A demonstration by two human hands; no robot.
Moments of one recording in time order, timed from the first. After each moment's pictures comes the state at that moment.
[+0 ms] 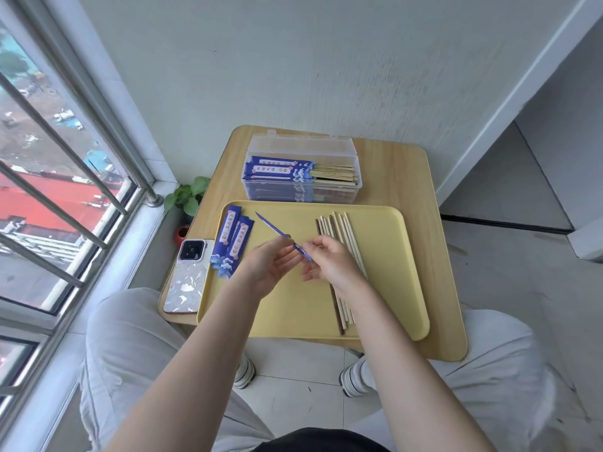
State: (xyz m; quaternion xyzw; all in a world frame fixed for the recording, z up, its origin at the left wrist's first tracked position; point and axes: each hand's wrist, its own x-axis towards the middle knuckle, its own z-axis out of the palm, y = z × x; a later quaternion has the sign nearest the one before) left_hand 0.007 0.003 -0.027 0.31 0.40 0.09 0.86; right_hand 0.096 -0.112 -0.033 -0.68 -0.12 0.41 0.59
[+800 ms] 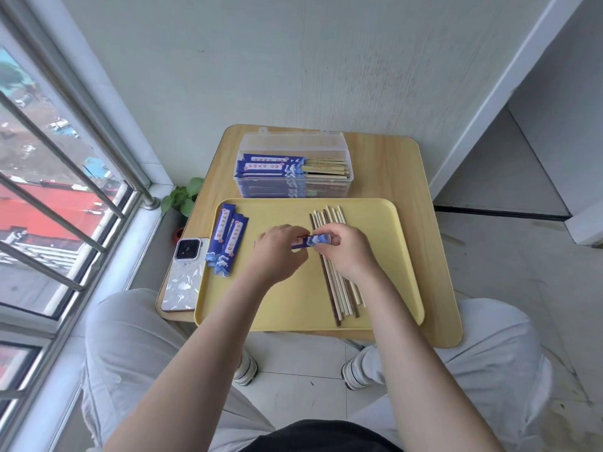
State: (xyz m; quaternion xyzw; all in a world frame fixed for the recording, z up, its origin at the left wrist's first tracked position) left_hand 0.019 -0.011 -0.017 0.94 0.23 0.03 0.26; right_hand 0.117 -0.141 -0.016 -0.83 -0.25 0.24 0.44
